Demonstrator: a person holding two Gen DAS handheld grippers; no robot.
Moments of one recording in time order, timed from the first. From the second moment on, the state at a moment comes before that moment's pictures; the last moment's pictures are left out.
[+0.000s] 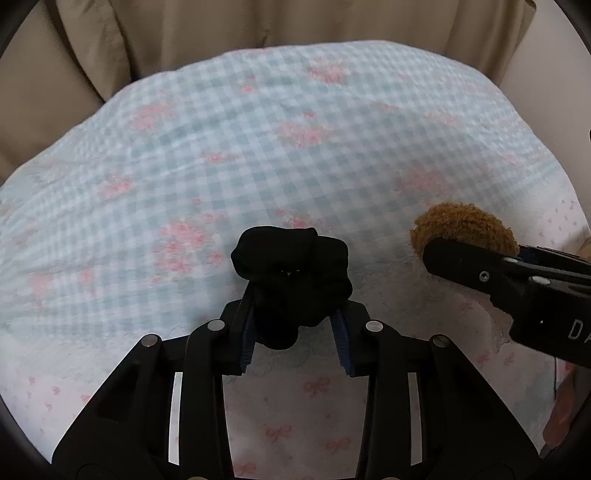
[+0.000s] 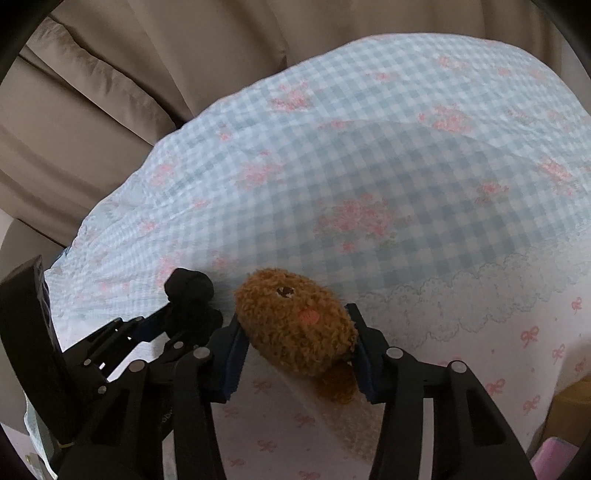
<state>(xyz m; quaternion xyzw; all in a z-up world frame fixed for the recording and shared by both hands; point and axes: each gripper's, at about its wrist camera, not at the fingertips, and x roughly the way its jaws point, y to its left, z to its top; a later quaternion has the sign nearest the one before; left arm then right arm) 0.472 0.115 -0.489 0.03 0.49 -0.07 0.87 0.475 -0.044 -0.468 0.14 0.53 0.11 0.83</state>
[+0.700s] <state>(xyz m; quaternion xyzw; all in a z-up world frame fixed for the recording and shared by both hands) 0.351 0.111 -0.281 0.00 0.42 -0.07 0.90 0.373 -0.046 -0.291 0.15 0.45 0.11 0.87</state>
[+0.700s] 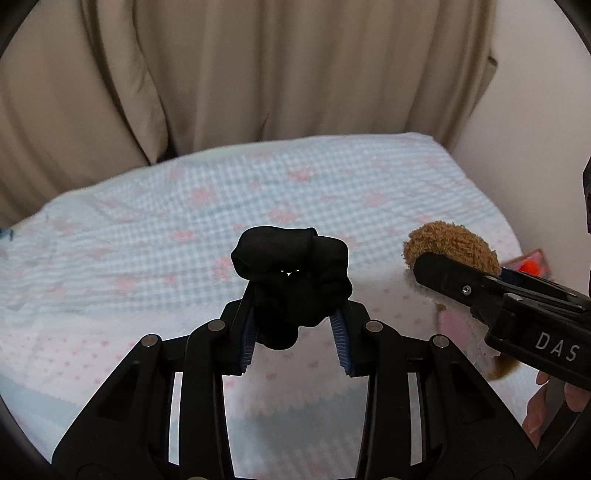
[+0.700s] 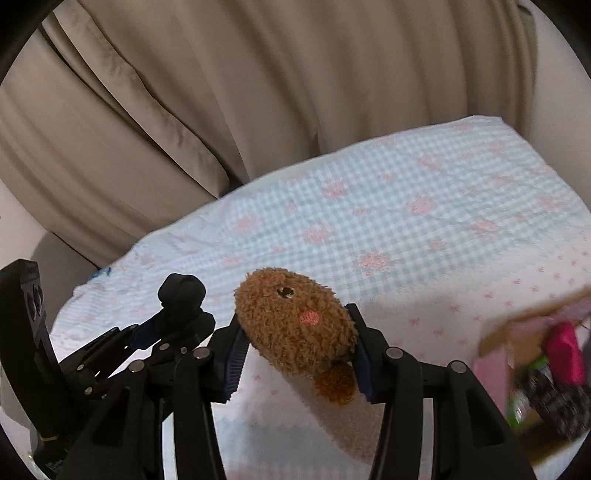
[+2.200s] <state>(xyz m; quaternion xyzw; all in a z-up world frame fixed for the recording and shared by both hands) 0.330 -0.239 -0.312 -0.03 0.56 -0.09 0.82 0.306 -0.408 -0.294 0.12 0.52 0.11 0.84</state>
